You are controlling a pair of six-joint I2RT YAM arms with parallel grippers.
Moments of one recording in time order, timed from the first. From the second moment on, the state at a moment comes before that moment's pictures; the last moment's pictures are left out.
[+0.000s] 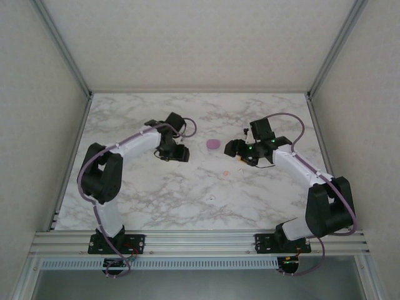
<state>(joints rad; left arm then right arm) -0.57 1.83 1.35 -0.83 0.11 -0.39 0.36 1.43 0.98 -0.55 -0.40 0.62</state>
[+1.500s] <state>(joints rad) -0.81 1.91 1.32 -0.77 -0.01 -0.85 0.33 1.46 0.93 -0.44 -0.43 0.55</state>
